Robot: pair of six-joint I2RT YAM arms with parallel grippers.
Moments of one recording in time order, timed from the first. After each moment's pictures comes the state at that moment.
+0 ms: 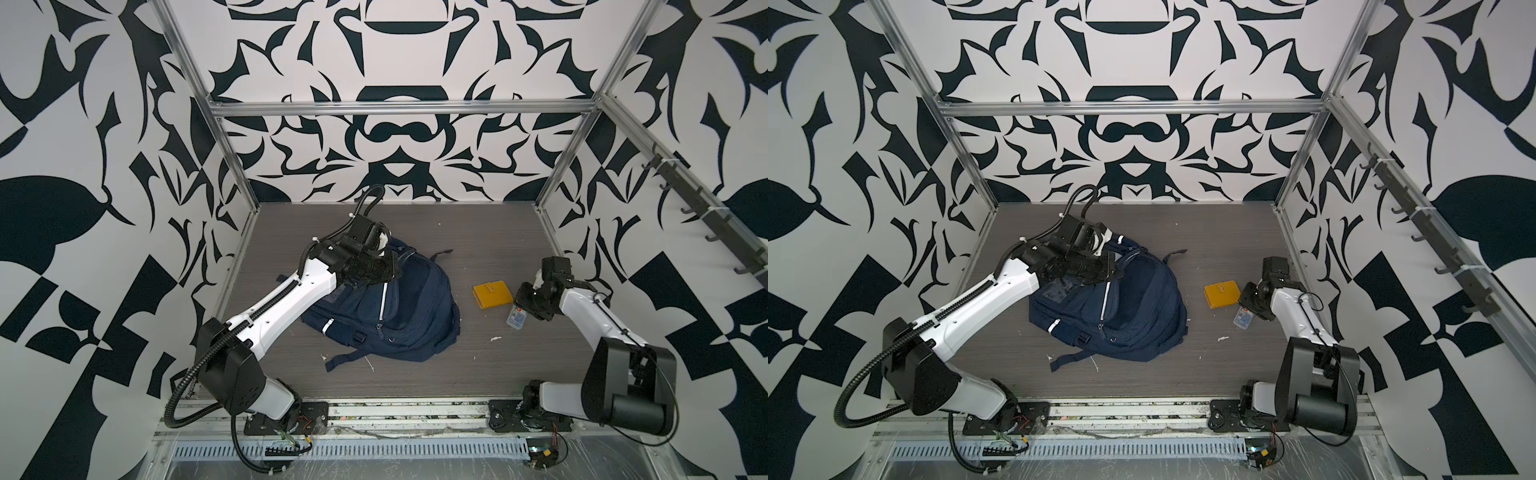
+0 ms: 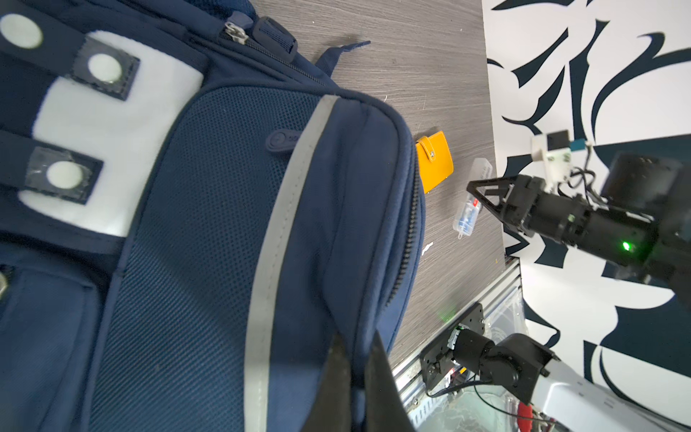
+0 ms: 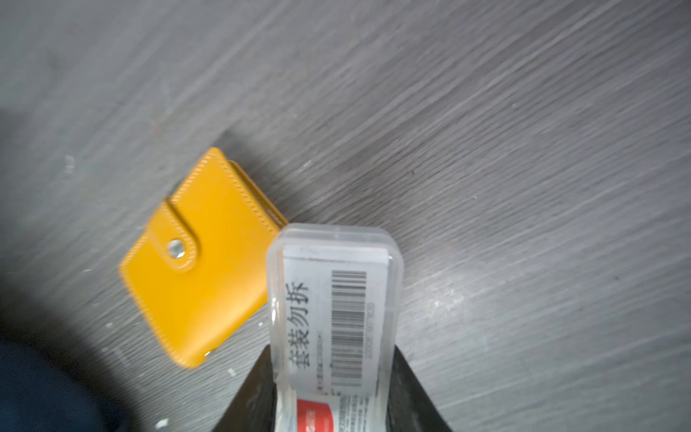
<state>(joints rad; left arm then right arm) -0.66 1.49 1.36 -0.73 0.34 -0.65 -0.22 1.29 0.76 -0.64 -0.11 0.39</state>
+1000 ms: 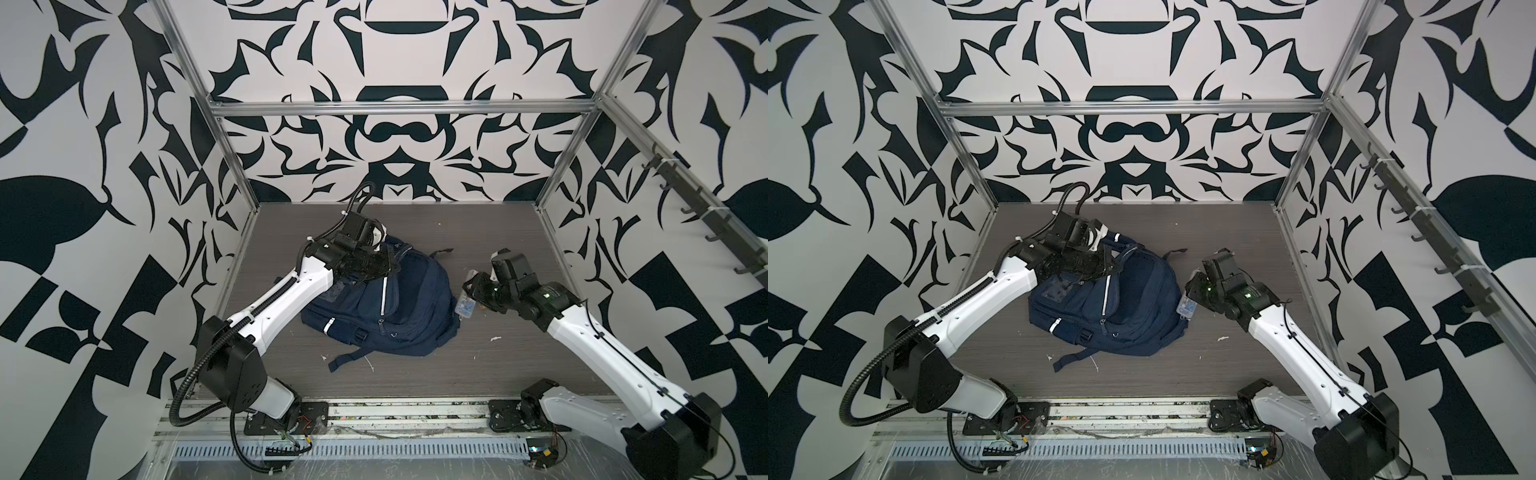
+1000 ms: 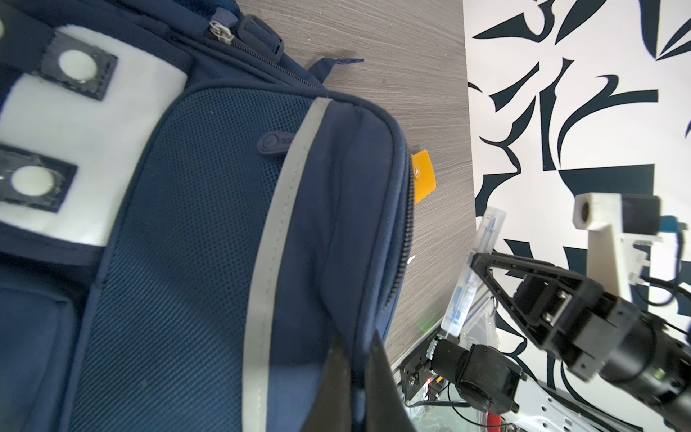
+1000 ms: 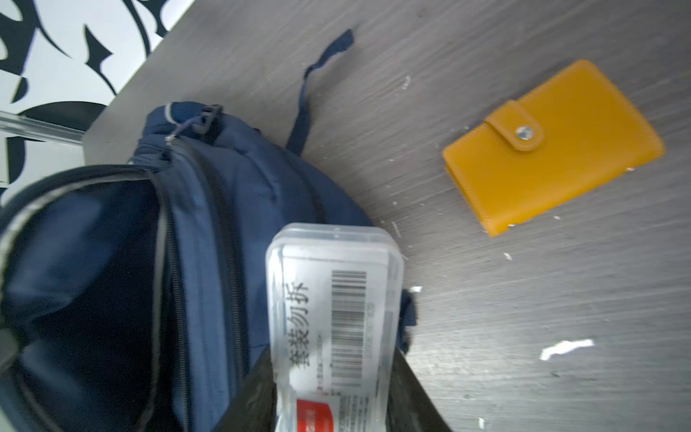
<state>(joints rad) -0.60 1.50 1.33 -0.65 0.41 -0.69 0.47 1.07 0.93 -0.71 -0.03 0.90</state>
